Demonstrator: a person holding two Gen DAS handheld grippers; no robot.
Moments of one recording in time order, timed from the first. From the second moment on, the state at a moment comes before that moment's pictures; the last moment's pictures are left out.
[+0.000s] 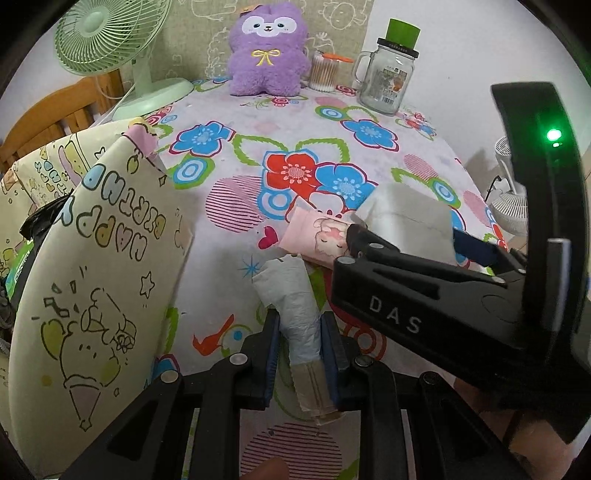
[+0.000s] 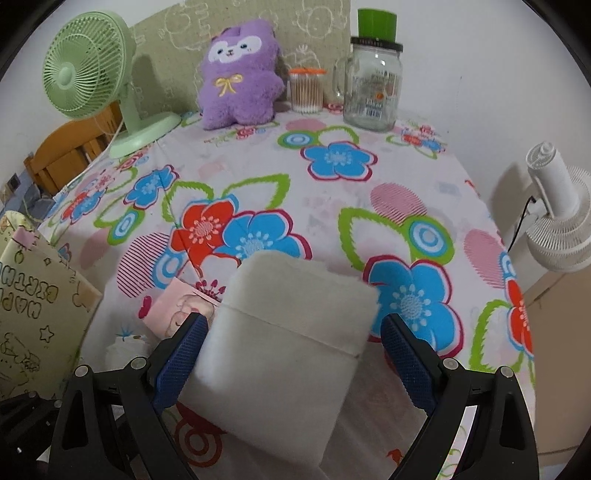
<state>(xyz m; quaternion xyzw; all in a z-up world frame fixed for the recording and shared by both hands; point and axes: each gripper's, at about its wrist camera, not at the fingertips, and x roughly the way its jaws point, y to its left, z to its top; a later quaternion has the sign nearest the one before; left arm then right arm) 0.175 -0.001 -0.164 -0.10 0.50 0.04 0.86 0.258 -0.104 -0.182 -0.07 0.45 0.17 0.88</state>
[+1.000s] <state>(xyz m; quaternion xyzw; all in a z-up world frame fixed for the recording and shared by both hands) 0.172 0.001 -0.156 -0.11 0.49 0.05 0.86 0.254 -0.107 -0.165 -0.03 0.44 0.19 0.87</state>
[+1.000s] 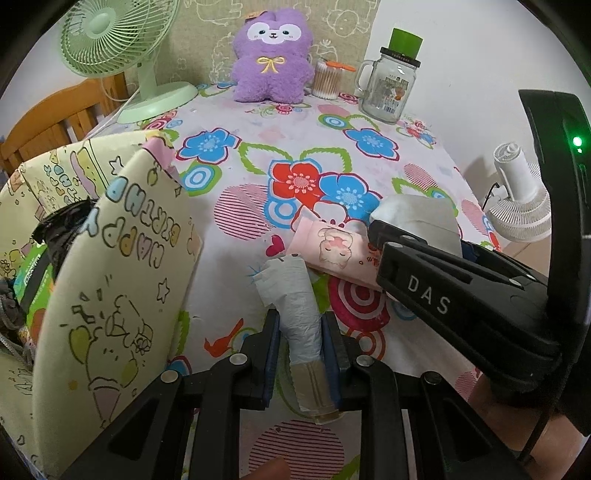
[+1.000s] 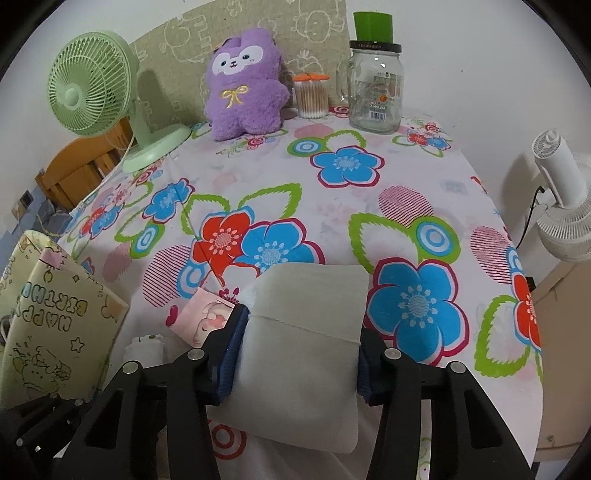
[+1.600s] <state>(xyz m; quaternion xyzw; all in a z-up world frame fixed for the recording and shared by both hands) 0.146 -0.003 -0.123 -0.10 0.47 0.04 0.88 0.210 -0.109 -0.111 -0.04 0.40 0.19 0.90</state>
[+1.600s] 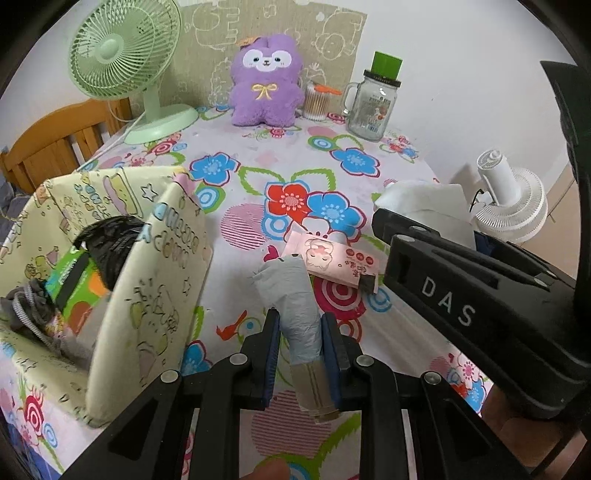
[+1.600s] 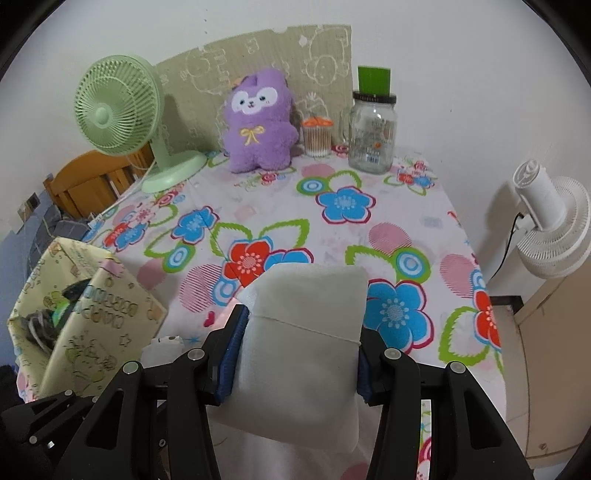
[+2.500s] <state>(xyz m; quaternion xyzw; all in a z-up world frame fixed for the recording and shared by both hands) 0.068 0.060 -0.037 -0.10 0.37 0.09 0.92 0.124 -0.035 -0.026 -0.07 0.31 0.25 0.91</state>
